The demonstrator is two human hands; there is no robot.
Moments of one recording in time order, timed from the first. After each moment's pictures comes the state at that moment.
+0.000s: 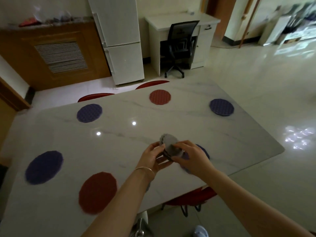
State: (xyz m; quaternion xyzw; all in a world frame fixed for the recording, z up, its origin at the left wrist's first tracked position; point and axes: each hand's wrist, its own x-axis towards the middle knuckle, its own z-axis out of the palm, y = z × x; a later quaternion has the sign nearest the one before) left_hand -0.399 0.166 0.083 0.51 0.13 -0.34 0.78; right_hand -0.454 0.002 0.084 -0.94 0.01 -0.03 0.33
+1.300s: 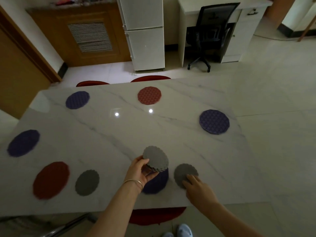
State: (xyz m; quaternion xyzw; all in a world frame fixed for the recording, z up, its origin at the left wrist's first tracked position) left_hand -0.402 -0.029 0.028 0.42 0.37 -0.18 0.81; right_hand -0.464 -0.256 -0.032 -0.96 -0.16 0.19 0.09
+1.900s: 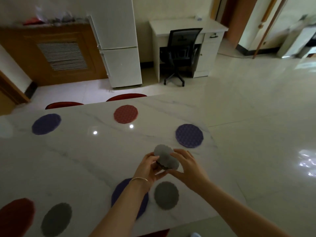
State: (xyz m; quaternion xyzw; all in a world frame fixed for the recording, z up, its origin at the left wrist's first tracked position) left_hand -0.350 -0.122 0.061 0.46 0.21 -0.30 0.81; right_hand -0.387 -0.294 0.067 -0.96 -0.08 -0.01 0.27
